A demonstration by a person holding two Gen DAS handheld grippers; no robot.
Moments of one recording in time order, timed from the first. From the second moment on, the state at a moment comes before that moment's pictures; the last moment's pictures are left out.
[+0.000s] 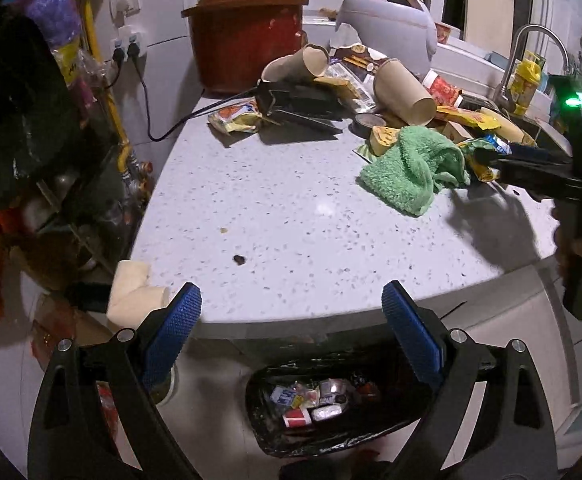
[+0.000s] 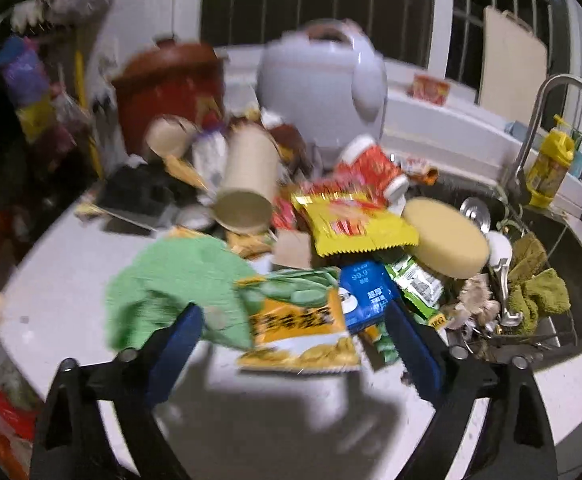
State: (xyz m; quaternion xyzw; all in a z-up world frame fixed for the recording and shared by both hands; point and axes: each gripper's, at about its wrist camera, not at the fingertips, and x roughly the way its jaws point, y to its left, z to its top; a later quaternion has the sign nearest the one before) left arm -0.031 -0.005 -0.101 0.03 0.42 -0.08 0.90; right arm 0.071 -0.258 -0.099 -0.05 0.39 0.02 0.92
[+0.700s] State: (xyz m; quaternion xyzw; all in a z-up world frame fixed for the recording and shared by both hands) left arm 0.081 -0.123 -0.112 0.03 0.42 -0.23 0.88; right arm -0.011 -0.291 -0.035 0.05 0.36 0.05 0.93
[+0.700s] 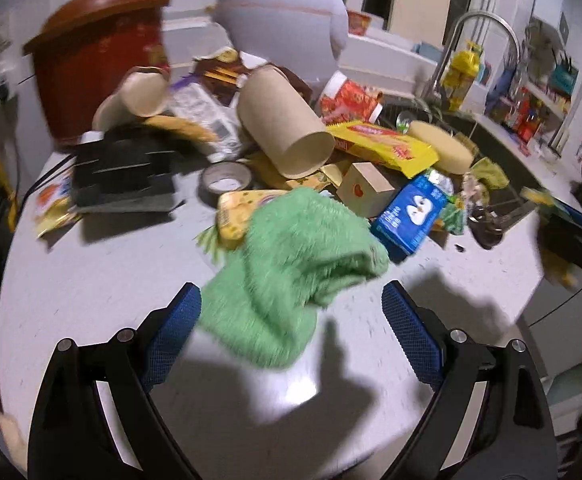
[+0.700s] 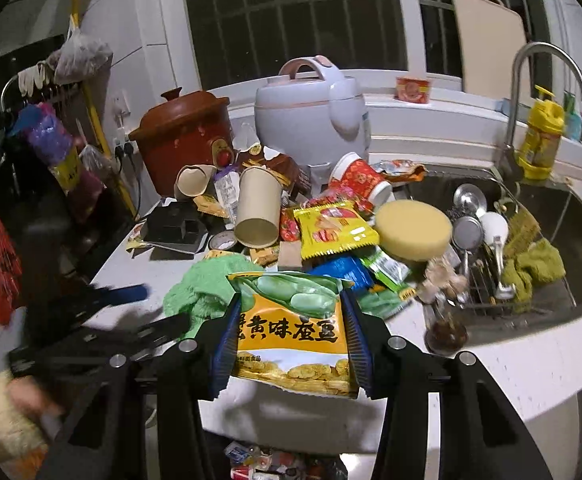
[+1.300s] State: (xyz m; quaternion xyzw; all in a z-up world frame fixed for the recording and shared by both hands) left arm 0.060 -0.099 -0.066 -0.02 0.38 -0.29 0.88; right arm -0.023 -0.288 -0.033 0.09 0.35 0.07 0.93
